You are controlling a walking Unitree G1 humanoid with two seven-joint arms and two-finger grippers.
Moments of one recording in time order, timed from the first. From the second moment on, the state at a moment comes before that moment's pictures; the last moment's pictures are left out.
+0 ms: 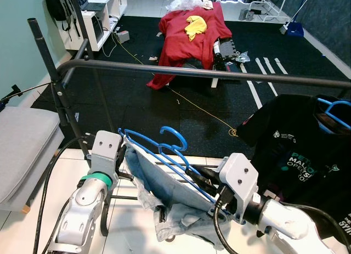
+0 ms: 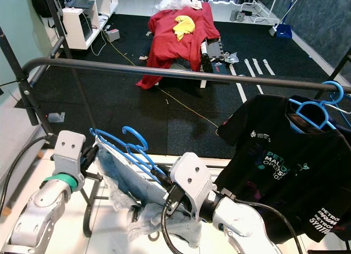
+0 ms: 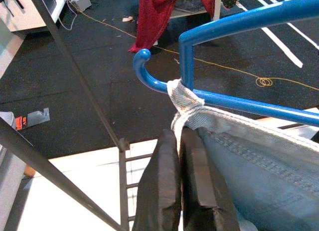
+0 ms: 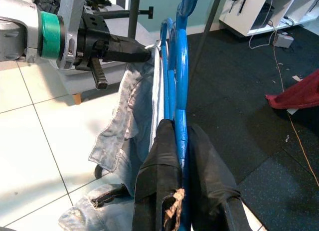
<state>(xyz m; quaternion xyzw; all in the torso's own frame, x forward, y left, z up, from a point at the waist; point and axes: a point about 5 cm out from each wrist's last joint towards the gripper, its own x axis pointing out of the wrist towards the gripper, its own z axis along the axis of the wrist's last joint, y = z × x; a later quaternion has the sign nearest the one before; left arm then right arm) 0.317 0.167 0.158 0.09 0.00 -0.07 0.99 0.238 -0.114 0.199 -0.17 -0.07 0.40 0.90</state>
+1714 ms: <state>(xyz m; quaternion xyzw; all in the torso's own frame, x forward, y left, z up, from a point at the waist) 0.323 0.132 0.225 -0.01 -0.14 -0.13 0.98 0.246 -0.136 0.140 -0.09 -0.01 0.32 0.94</state>
